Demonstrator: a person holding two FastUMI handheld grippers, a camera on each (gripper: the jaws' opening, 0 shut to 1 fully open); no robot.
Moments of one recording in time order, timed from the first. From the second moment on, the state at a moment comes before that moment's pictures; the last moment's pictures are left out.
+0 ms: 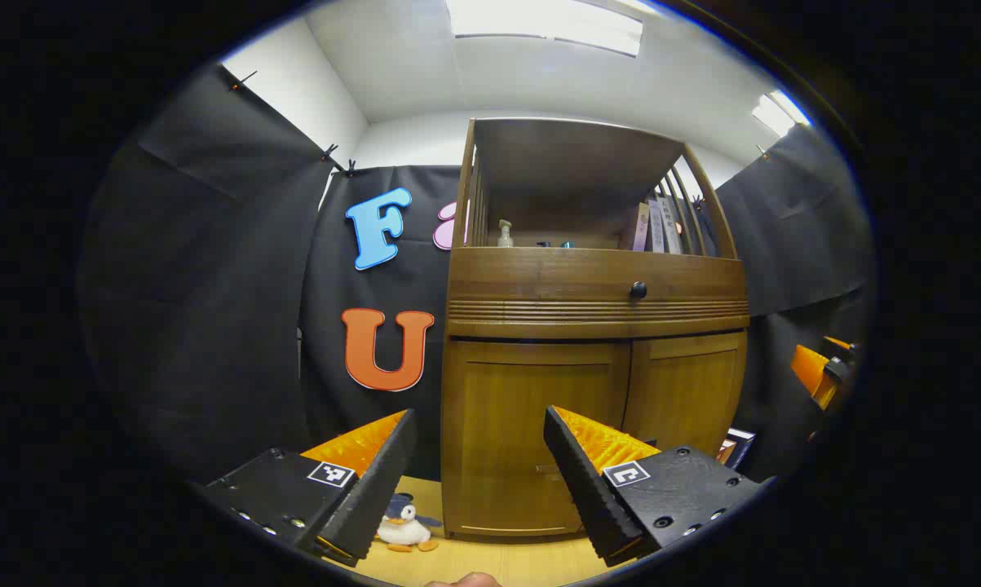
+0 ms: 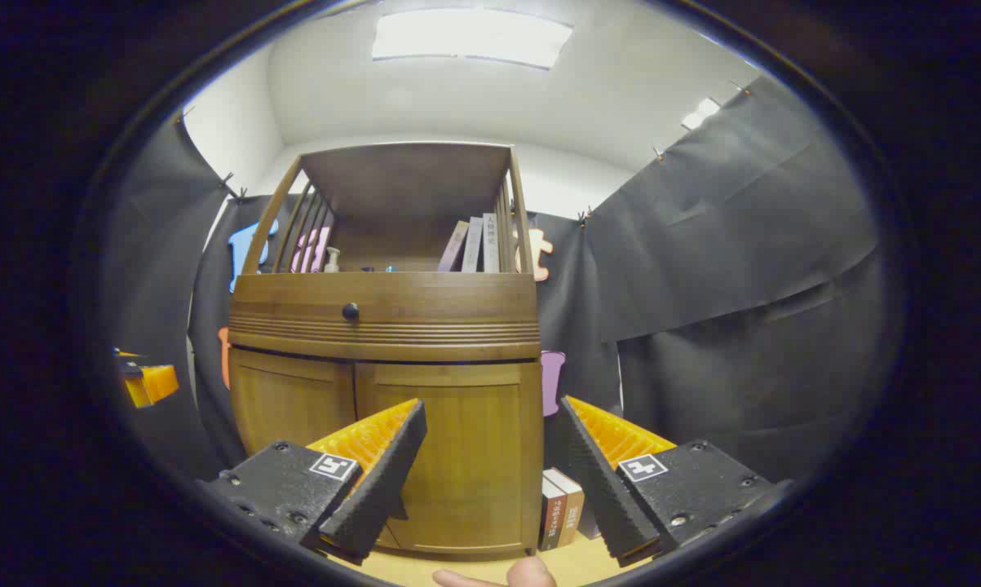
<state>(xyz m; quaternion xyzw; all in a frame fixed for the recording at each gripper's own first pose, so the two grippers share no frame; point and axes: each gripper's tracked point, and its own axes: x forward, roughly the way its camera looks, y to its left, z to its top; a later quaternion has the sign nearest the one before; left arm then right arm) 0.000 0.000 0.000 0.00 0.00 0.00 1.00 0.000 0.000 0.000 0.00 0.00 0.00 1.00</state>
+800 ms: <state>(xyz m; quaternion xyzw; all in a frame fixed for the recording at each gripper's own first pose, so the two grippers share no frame) -0.011 -0.031 -0.028 -0.02 0.05 -0.01 1.00 0.018 0.035 -0.039 0.00 0.05 0.08 1.00</state>
